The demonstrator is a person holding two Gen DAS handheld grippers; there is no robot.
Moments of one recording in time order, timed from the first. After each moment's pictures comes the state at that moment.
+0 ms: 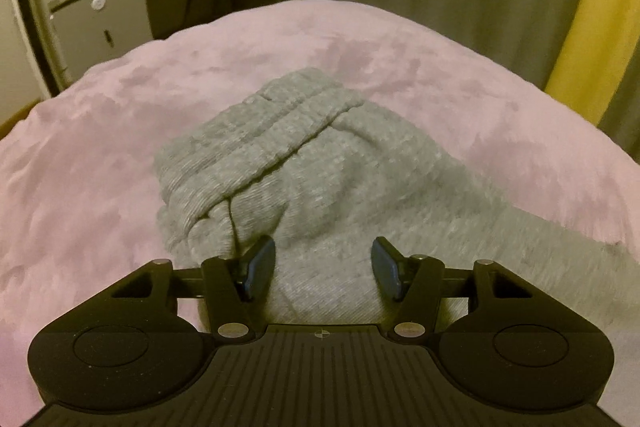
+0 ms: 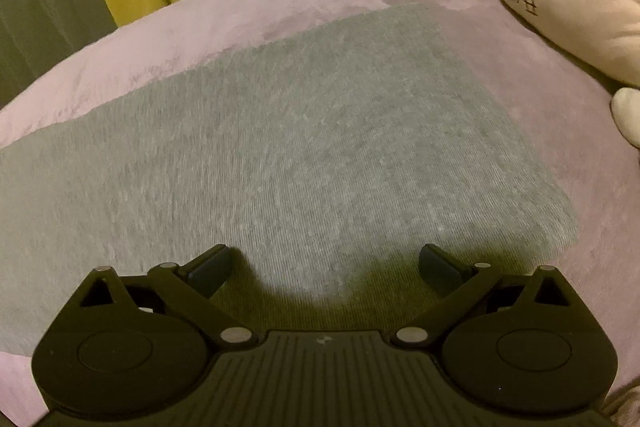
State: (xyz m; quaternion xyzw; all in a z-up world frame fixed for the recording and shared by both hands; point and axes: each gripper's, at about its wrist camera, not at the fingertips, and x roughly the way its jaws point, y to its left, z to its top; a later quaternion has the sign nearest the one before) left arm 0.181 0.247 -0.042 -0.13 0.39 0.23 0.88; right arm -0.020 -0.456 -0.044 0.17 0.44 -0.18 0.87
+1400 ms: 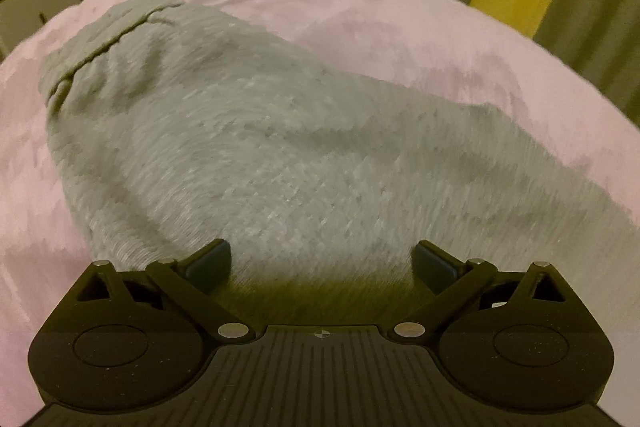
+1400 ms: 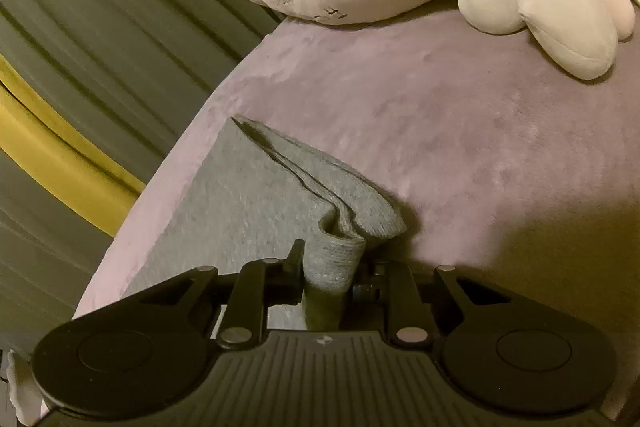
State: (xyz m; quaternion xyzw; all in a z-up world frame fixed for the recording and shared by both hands) left arm 0.175 0.125 -0.048 -0.11 0.48 0.13 0.86; right arm -0.099 -0.558 -0.075 0.43 0.22 -0.25 0.84
